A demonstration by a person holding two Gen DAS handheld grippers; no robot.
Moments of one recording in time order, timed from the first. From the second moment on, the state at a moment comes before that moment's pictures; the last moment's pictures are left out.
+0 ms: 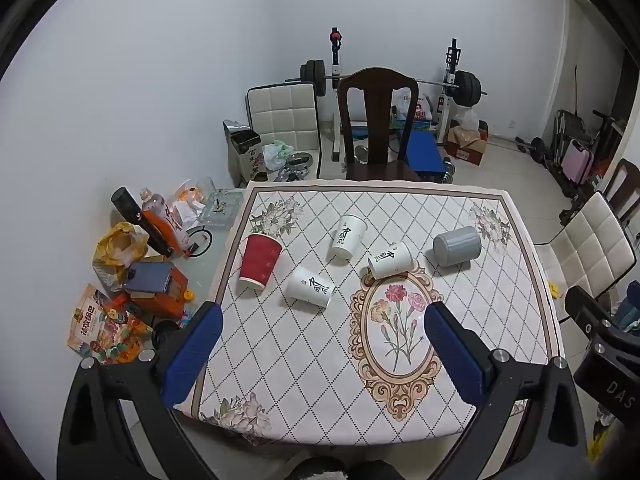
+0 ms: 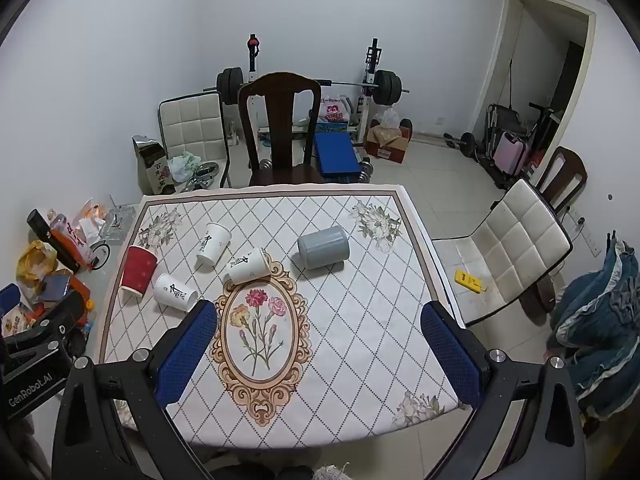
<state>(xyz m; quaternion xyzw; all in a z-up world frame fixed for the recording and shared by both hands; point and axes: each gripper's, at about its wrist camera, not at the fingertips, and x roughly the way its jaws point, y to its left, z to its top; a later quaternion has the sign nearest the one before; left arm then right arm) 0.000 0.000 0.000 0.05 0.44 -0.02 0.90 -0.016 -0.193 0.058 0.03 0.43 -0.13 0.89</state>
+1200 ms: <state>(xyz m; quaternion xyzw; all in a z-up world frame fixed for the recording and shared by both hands) 0.004 0.000 -0.004 0.04 0.43 -0.02 0.90 -0.016 -0.189 0.059 0.02 0.44 -0.13 0.89</state>
